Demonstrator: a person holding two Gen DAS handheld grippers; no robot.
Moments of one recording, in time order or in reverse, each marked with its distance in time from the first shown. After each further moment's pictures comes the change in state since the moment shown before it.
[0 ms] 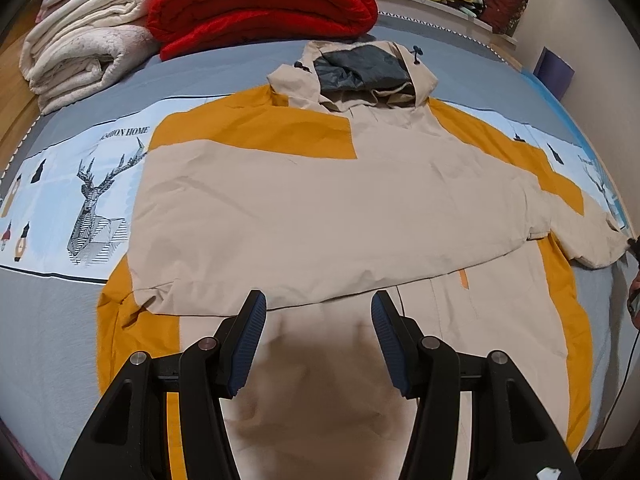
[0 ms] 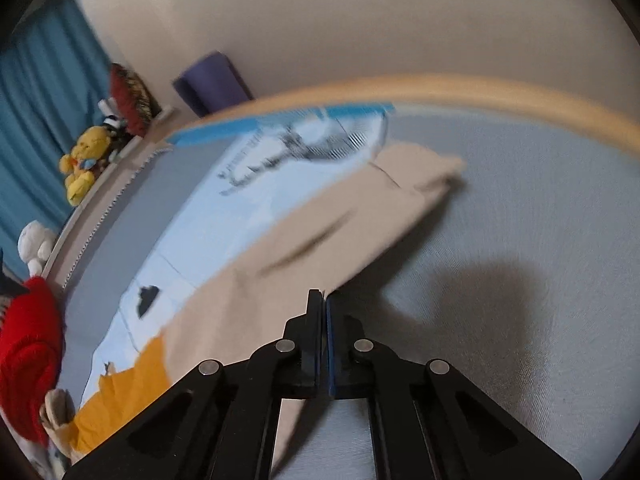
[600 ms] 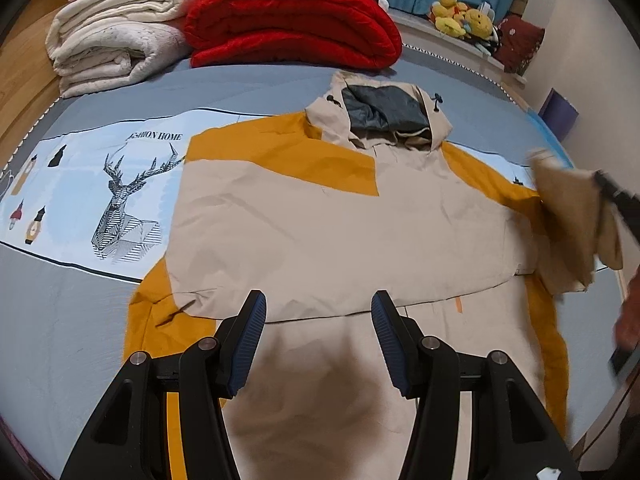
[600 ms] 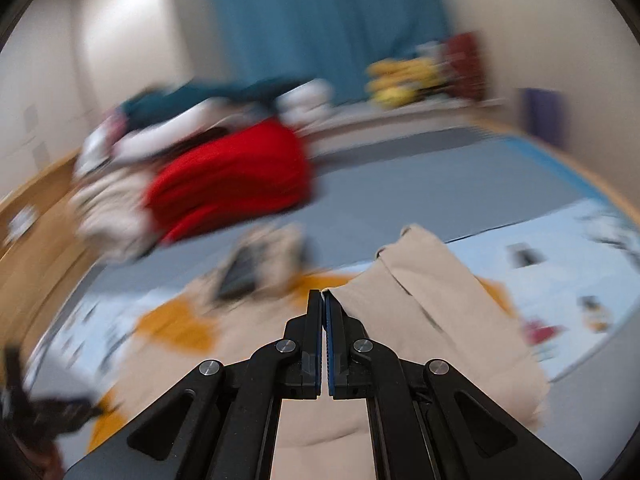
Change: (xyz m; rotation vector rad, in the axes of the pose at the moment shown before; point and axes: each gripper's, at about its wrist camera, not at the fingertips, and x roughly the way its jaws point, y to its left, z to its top) left arm -0.041 0.036 0.007 -0.101 -0.067 -0.030; right arm -0.204 0.304 -0.206 -0.769 0.126 0.732
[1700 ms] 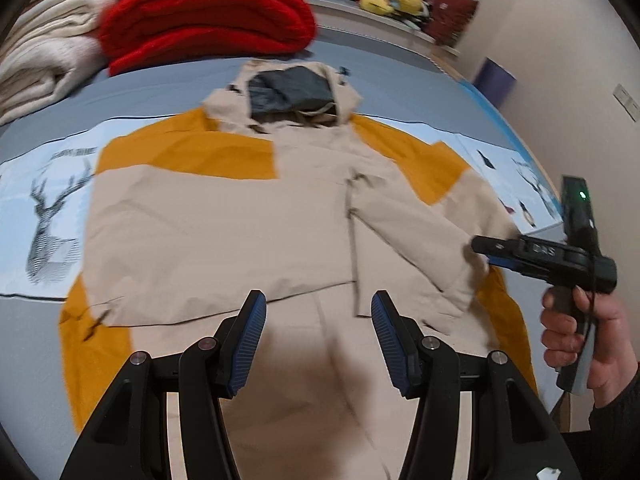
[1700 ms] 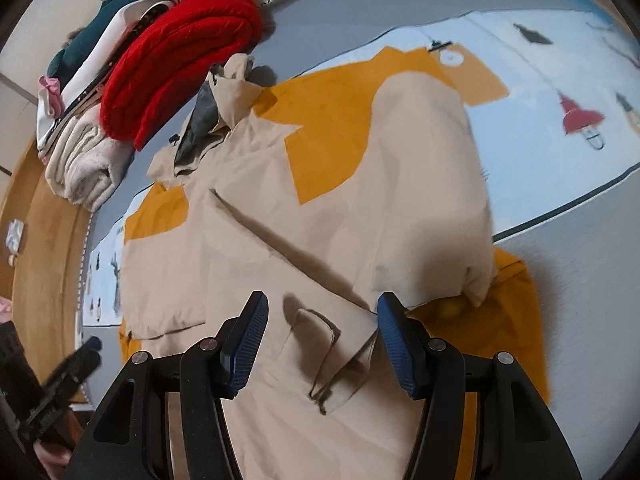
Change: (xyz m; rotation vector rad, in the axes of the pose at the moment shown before) left arm 0.012 -0.065 -0.011 0.150 0.051 -0.215; right arm 0.065 -0.068 -0.094 0.330 0.520 -0.004
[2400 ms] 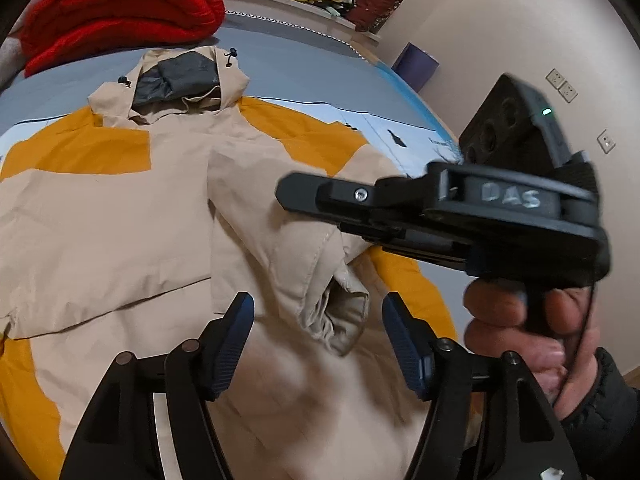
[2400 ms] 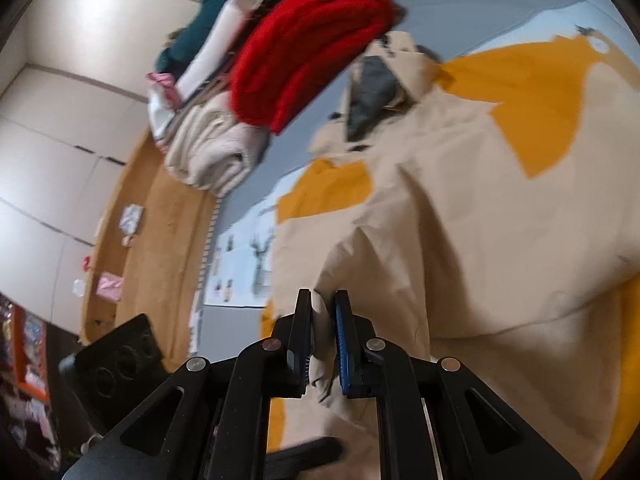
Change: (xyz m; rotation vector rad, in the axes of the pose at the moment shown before) left arm 0.019 -0.054 -0.002 0.061 0.033 -0.276; right arm -0.002 0.099 -0.021 -0.051 0.017 0.507
